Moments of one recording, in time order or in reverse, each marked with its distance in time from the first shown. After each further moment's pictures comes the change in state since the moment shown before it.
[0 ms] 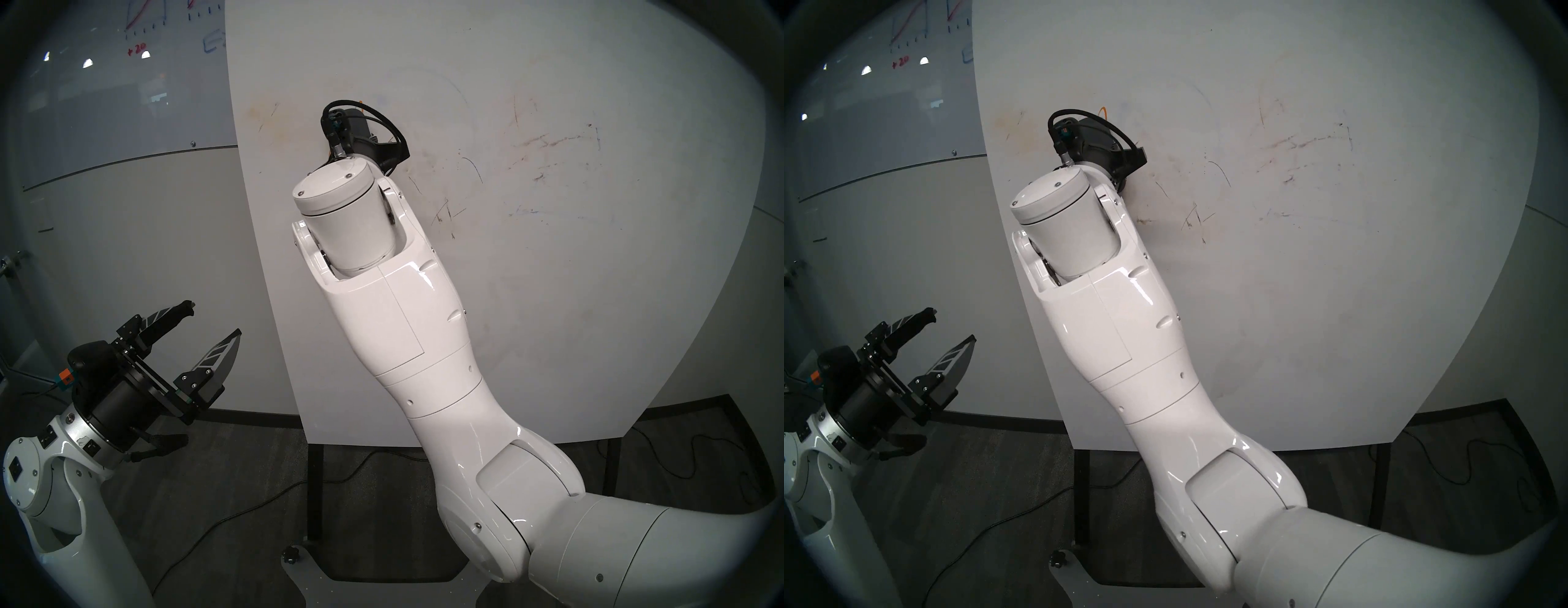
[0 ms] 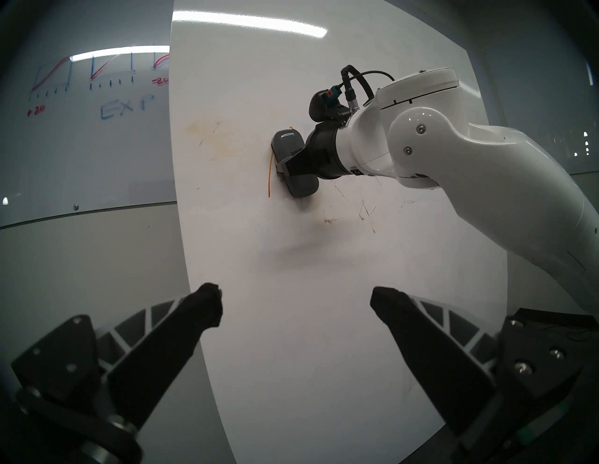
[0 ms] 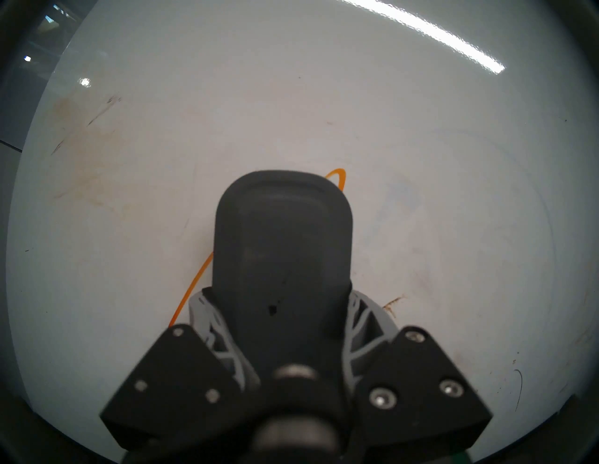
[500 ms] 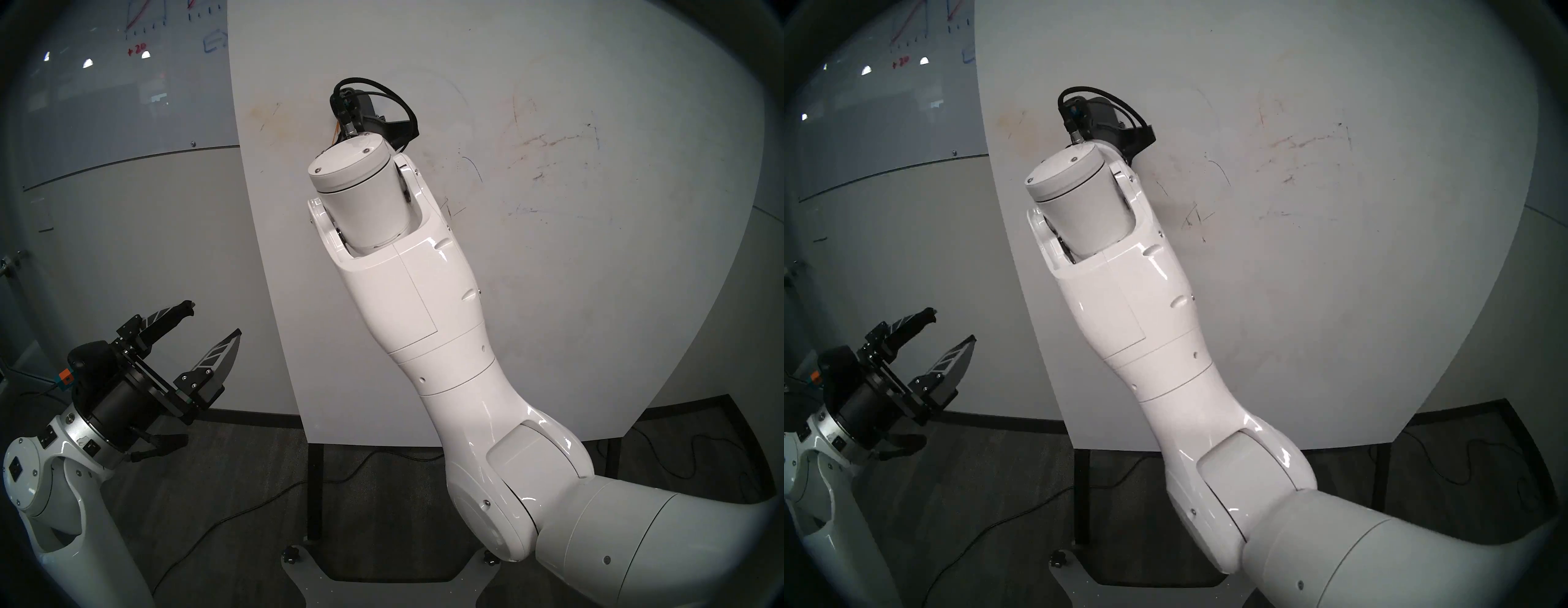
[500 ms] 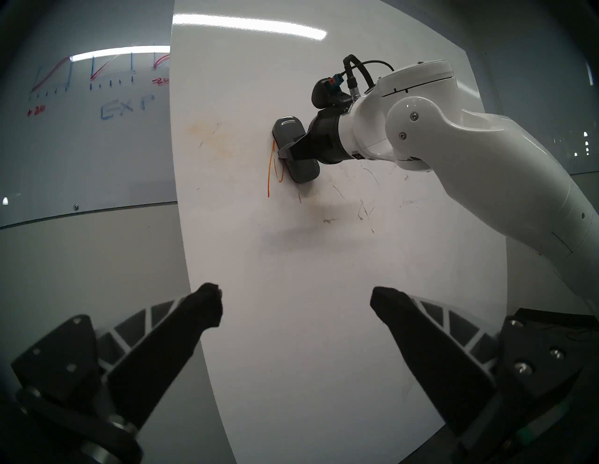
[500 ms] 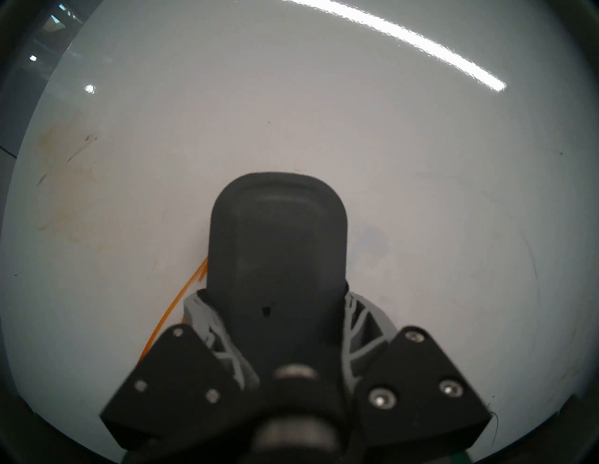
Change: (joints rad) left arm 0.000 0.000 0.000 0.000 0.000 0.000 0.000; right arm 0.063 0.028 0.026 0.009 -0.010 -0.001 0.062
